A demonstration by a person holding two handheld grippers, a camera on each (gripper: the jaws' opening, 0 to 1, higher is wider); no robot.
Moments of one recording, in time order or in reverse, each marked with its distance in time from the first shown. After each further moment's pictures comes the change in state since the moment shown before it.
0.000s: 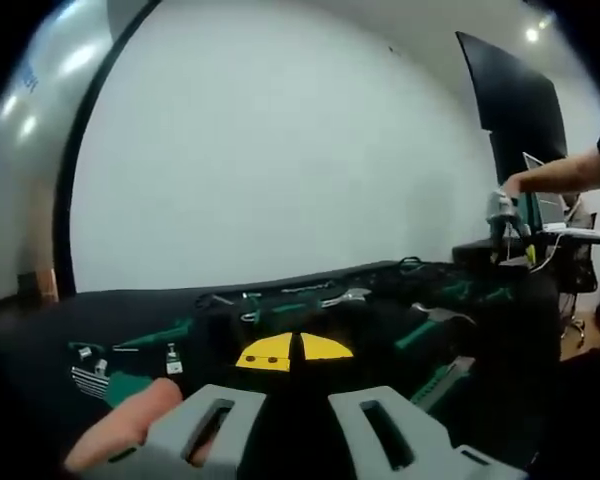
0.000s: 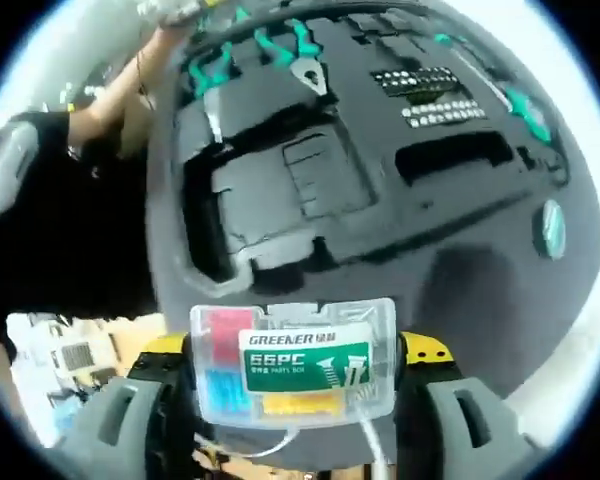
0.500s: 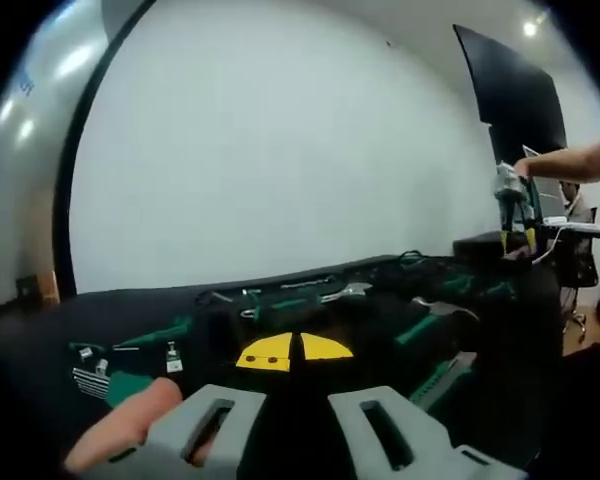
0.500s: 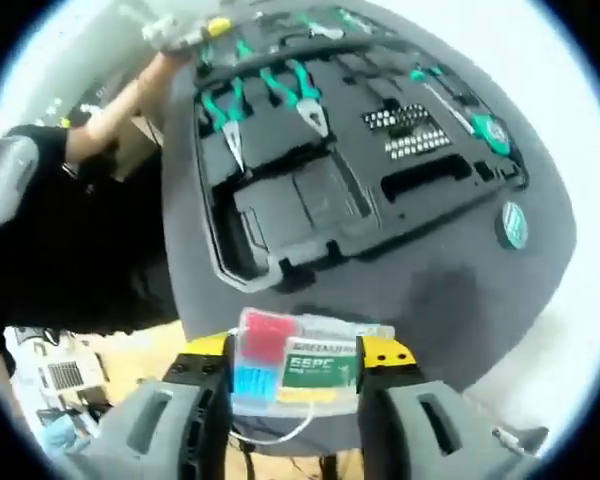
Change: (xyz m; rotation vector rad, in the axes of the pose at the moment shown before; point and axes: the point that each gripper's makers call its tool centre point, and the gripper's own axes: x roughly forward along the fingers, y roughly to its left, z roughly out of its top) left arm 0.002 0.000 -0.004 0.018 0.022 0.005; right arm -0.014 -0.010 -0.004 -0.026 0.010 -0.214
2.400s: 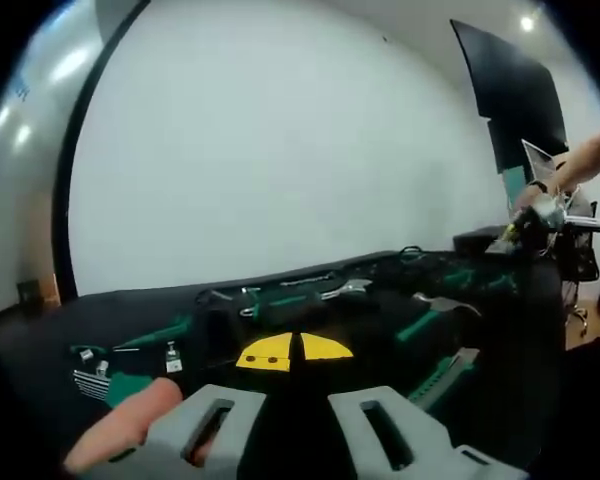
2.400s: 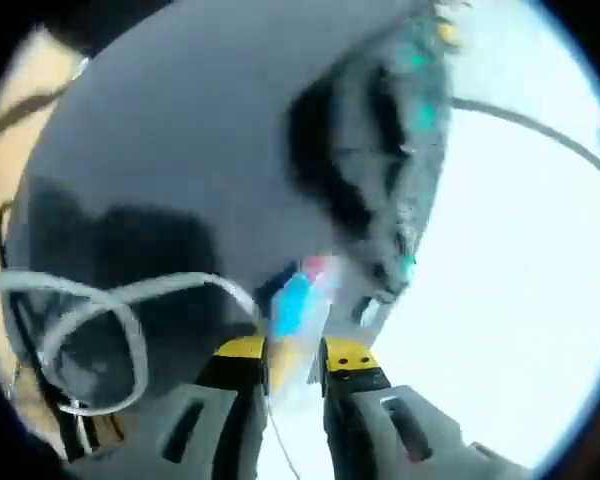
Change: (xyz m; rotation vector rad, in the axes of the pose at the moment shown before) left arm 0.001 -0.003 -0.002 0.017 0.014 0.001; right arm -0.030 -0.047 0.008 -0.887 -0.022 -0.889
